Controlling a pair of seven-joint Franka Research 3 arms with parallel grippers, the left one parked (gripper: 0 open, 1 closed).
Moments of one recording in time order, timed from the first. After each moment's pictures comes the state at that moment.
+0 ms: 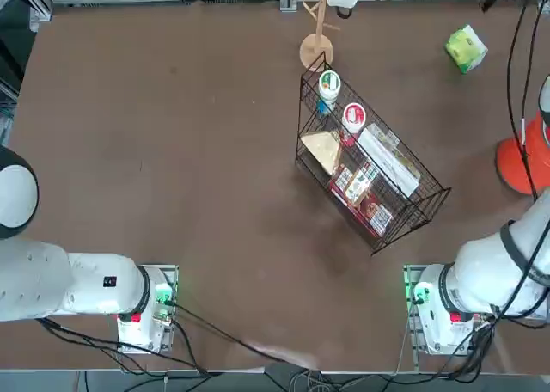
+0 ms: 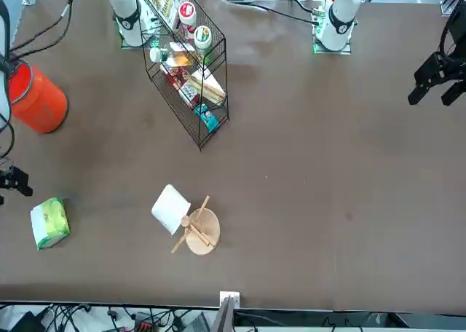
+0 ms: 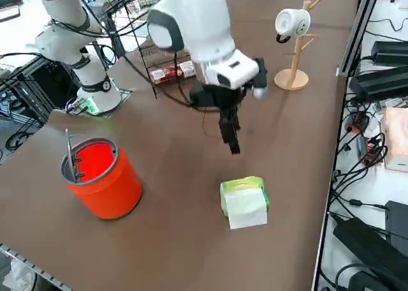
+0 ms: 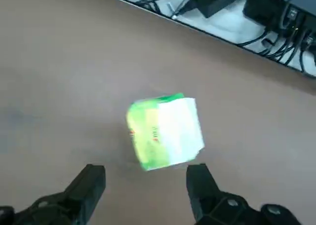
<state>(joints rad) -0.26 0.55 -0.06 -1.41 0.02 2.19 -0.68</state>
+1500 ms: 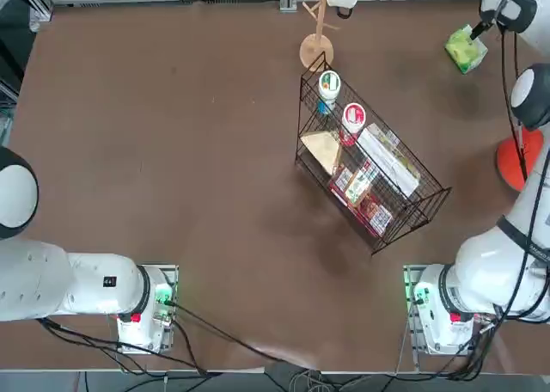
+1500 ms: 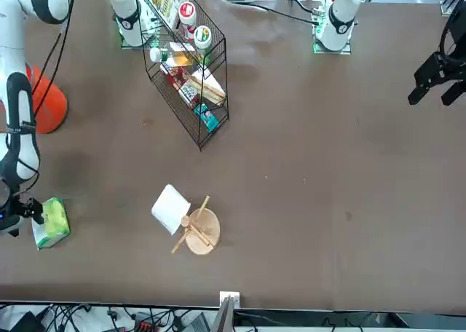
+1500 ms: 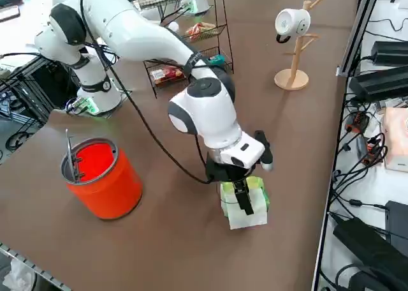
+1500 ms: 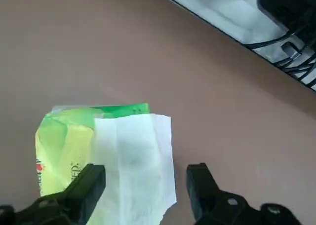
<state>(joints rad) -0.32 0.89 -0.05 -1.26 0.06 2.48 -0.86</state>
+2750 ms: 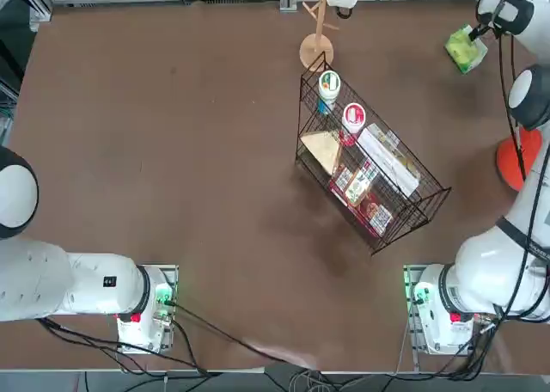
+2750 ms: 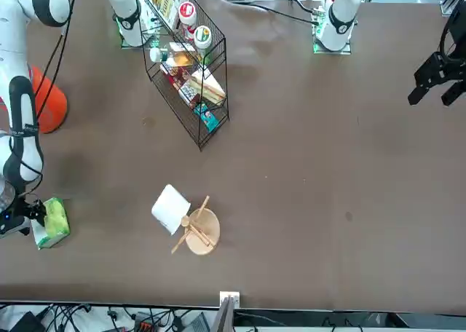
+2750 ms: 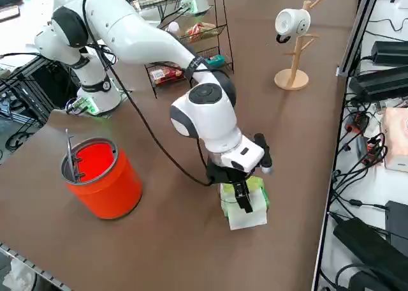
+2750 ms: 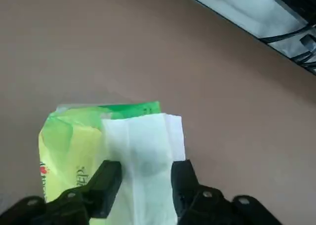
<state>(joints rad) -0.32 0.91 -0.04 -1.26 0.07 2.47 -0.86</state>
